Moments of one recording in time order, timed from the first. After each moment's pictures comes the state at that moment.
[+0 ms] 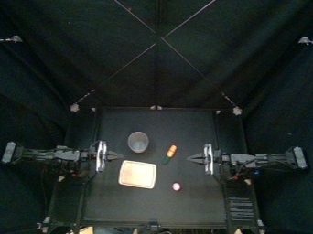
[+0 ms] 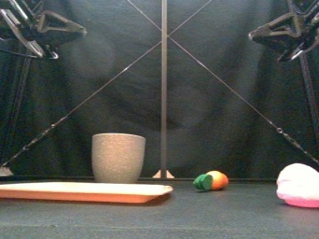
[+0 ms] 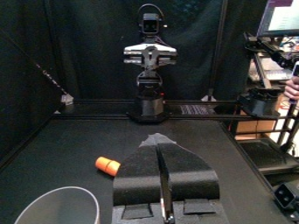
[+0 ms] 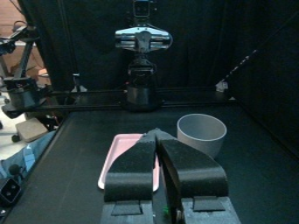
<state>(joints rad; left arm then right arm) 0.00 -0.96 1.19 0.00 -0.29 0.00 0.00 -0.97 1.19 0.00 -0.29 0.00</state>
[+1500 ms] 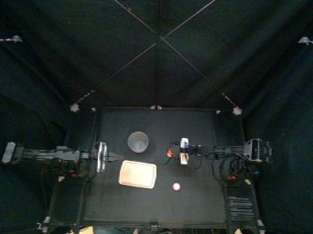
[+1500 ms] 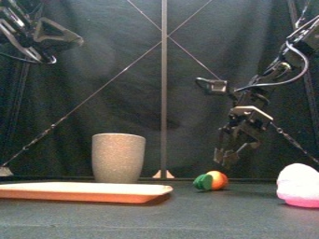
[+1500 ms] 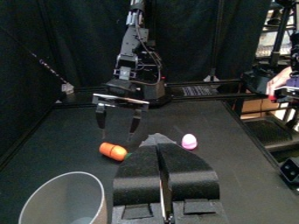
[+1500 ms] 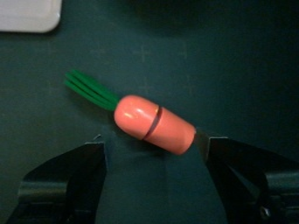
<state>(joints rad) 0.01 -0.97 1.21 0.06 -0.23 0.00 -0.28 -0.11 0.87 -0.30 0.13 0.00</state>
